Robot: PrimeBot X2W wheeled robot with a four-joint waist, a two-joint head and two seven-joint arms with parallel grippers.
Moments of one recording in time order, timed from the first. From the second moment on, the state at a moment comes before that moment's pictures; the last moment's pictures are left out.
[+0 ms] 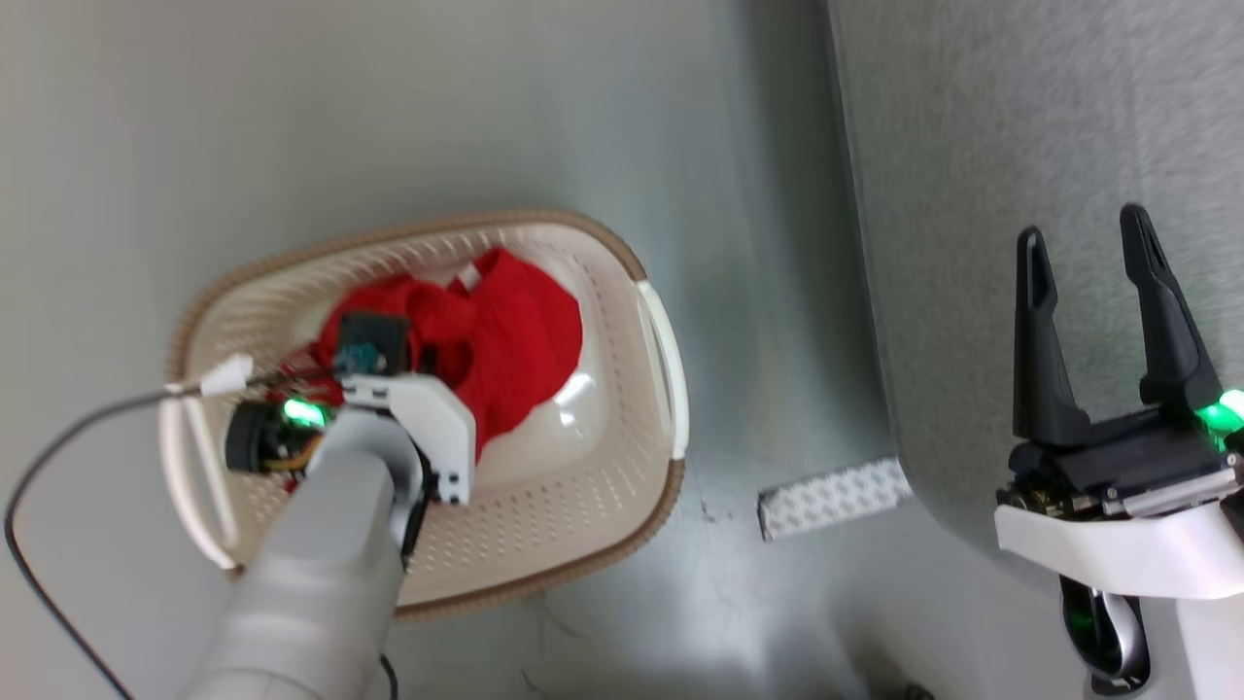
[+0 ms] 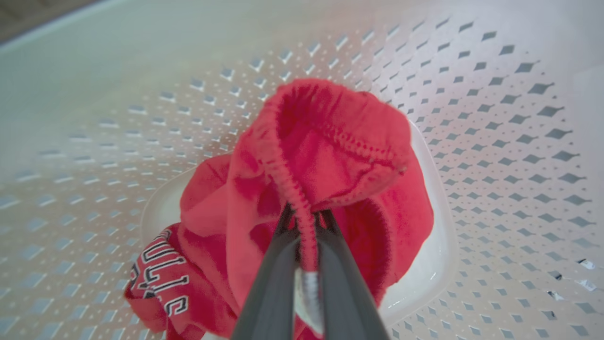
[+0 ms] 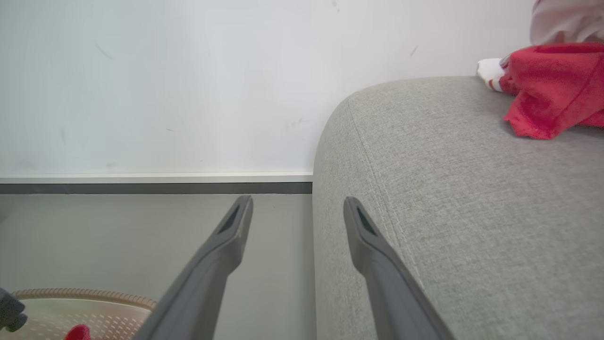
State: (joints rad) left arm -0.94 0.06 -0.31 1.27 -0.13 0.03 -0.22; right arm -0.34 -0.05 0.10 -0.12 0.23 0.13 -0.26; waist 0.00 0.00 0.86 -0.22
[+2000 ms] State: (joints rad) left arm -0.05 0.18 -0.24 0.18 -0.30 0.08 -0.26; right arm 0.13 -0.09 0.03 0.18 0.22 0.13 -0.26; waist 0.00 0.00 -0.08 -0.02
